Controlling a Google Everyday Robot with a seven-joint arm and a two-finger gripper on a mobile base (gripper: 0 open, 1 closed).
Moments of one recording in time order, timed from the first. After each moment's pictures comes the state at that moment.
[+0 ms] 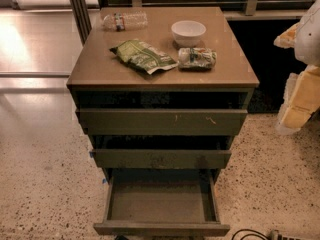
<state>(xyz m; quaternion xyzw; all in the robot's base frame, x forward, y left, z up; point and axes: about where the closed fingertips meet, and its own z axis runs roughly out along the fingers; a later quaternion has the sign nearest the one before) 0.438 -0.217 0.976 -0.60 0.78 -0.03 0.16</state>
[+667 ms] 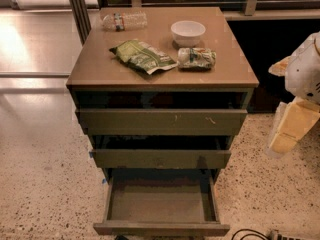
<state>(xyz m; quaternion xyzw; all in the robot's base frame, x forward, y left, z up) 0.428 -0.216 0.923 -0.58 0.80 0.00 0.16</state>
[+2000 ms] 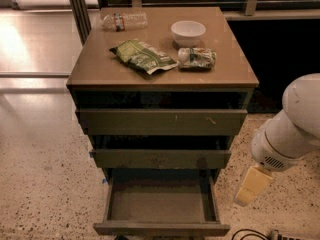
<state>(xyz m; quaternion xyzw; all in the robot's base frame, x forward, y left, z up) 0.404 -0.217 0.753 -0.51 0.85 0.02 0.11</state>
